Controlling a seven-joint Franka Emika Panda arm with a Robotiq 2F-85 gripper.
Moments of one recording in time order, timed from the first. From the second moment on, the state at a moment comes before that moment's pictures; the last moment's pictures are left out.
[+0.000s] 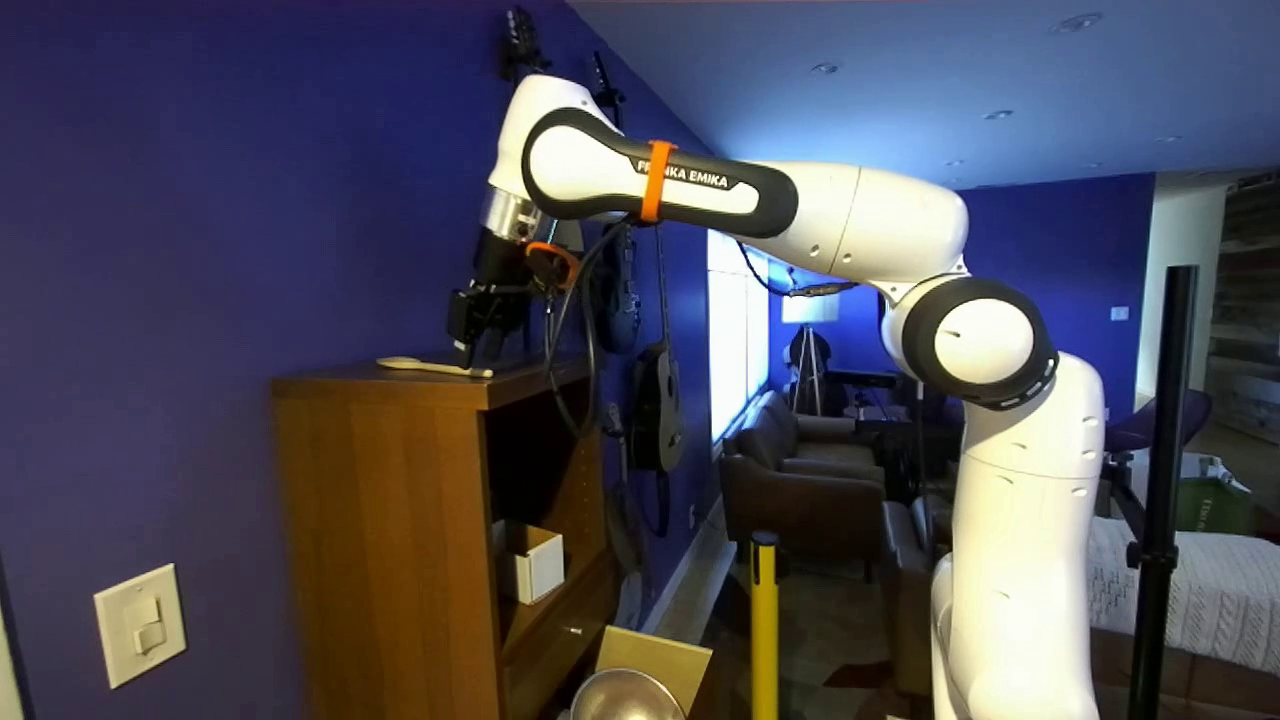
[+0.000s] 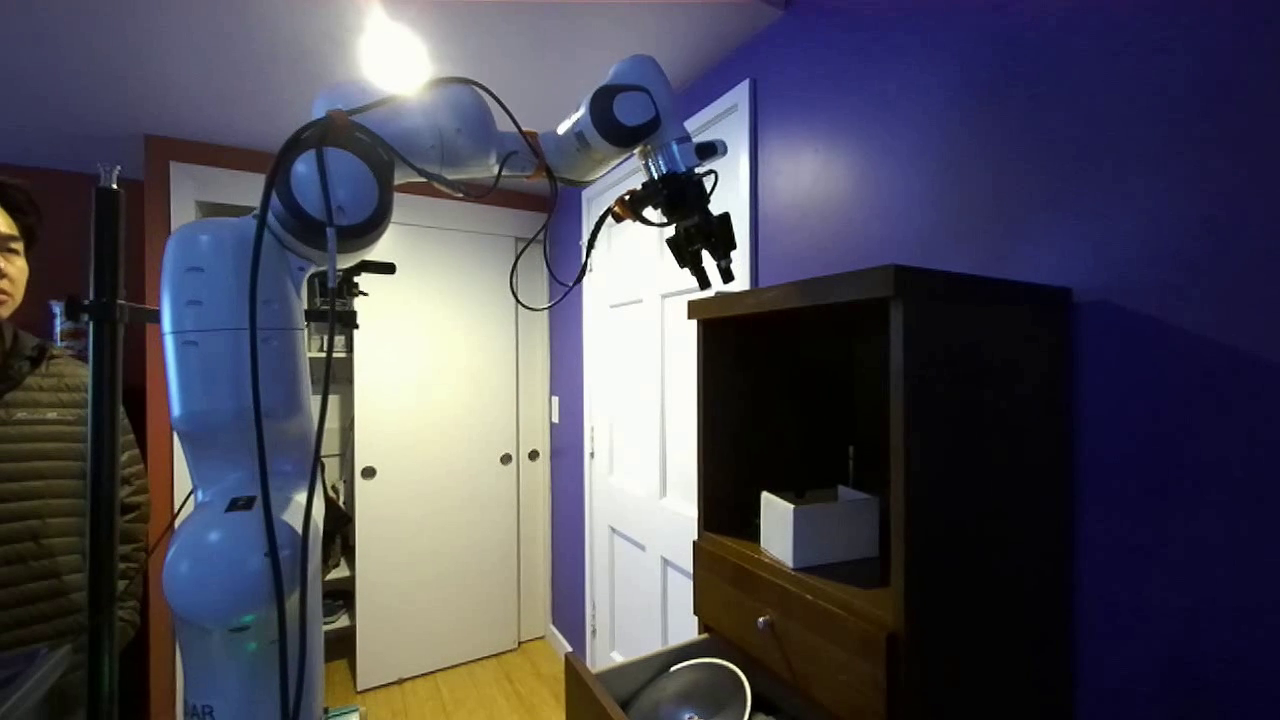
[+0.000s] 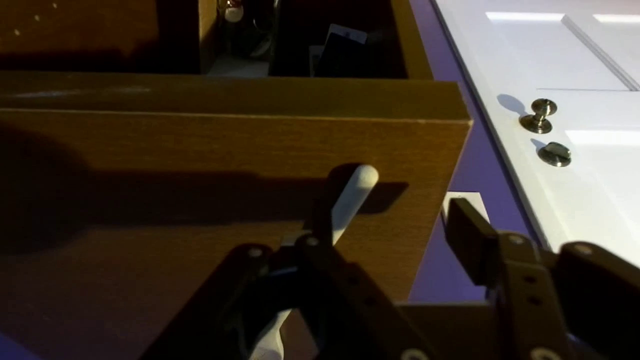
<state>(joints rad) 0.05 -0.07 0.10 -1.37 -0.09 1.75 0.10</state>
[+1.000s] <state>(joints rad) 0.04 0.00 0.09 -1.29 -0.09 1.68 0.18</state>
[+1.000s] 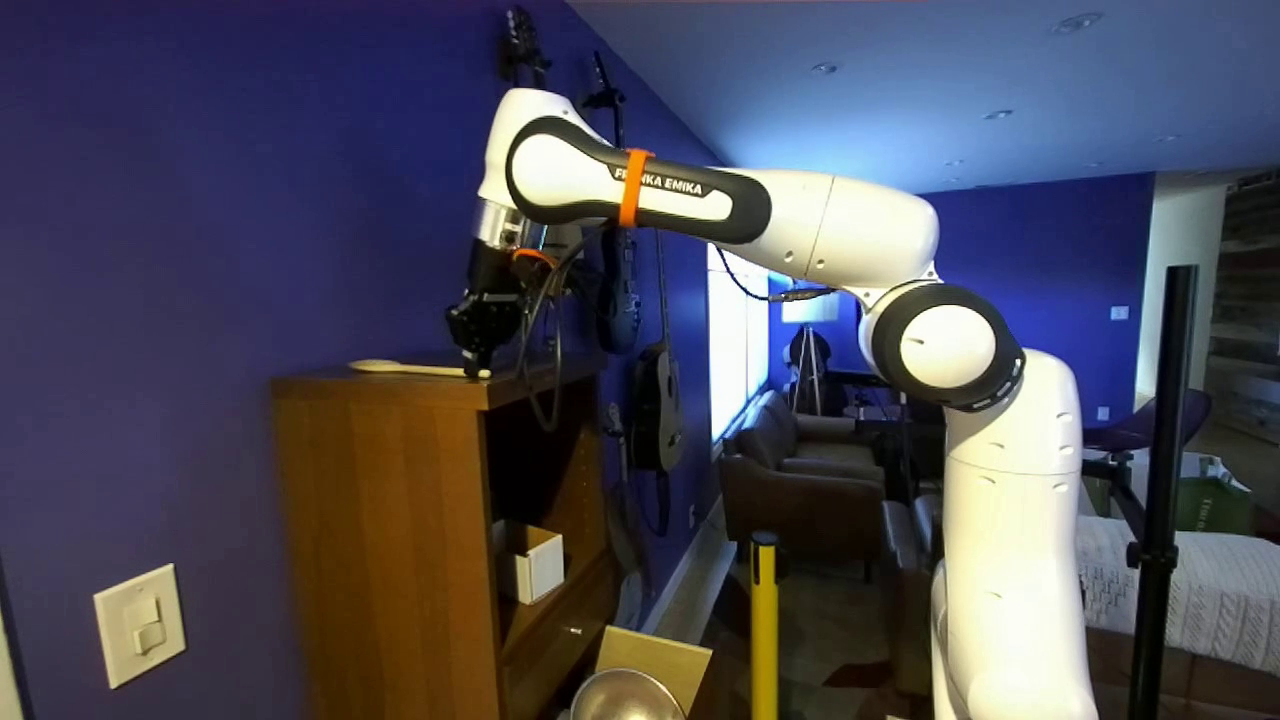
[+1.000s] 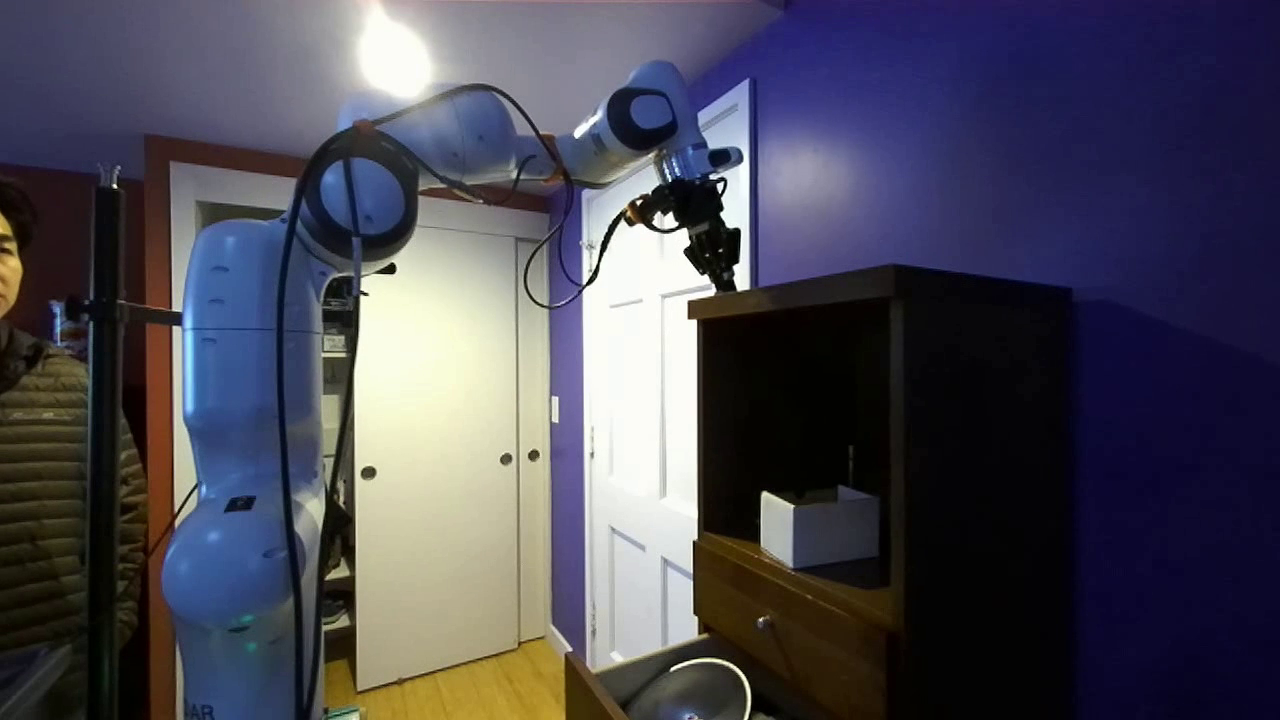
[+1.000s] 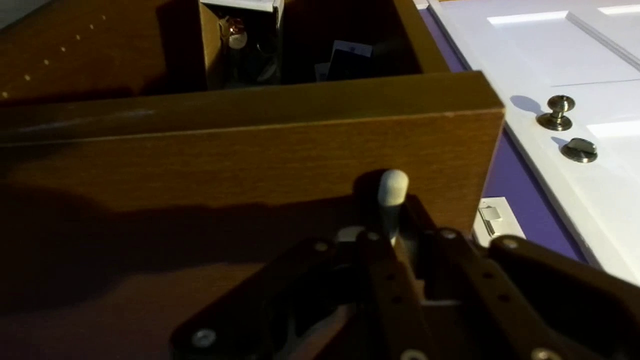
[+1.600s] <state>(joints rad) 0.03 -0.04 0.07 -1.29 -0.06 1.85 -0.01</state>
